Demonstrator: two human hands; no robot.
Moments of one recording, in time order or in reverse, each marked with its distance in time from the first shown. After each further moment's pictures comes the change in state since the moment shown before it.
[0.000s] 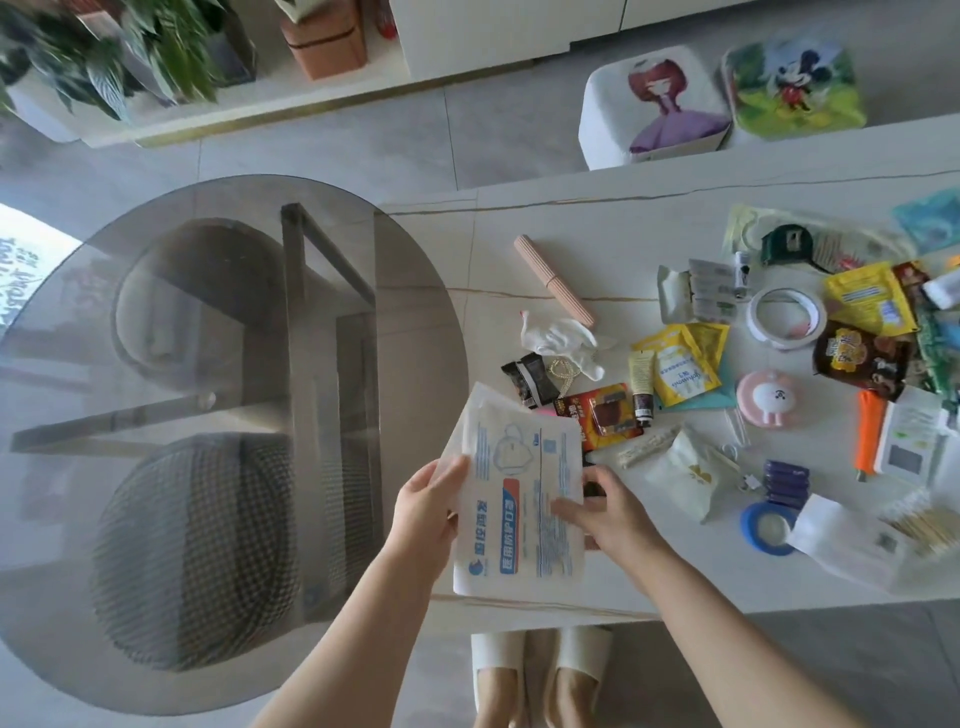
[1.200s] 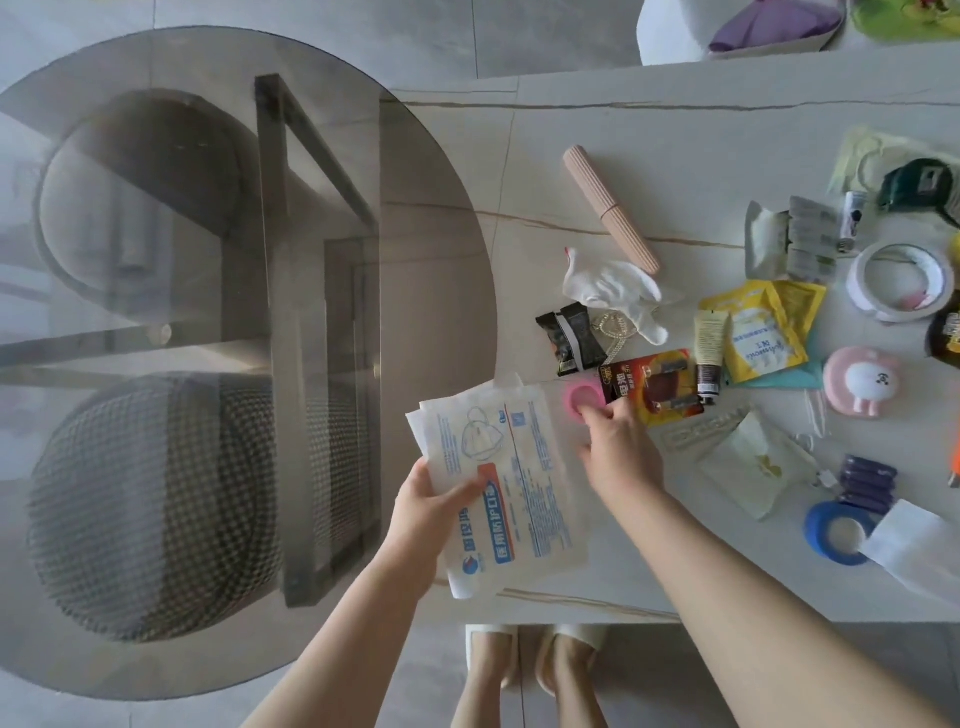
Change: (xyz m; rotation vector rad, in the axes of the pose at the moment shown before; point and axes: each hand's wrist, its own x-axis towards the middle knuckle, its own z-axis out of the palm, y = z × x) left_hand 0.057 -0.041 -0.040 0.110 0.049 -0.015; right_hand 0.105 0.005 0.038 -1.075 0.365 -0.246
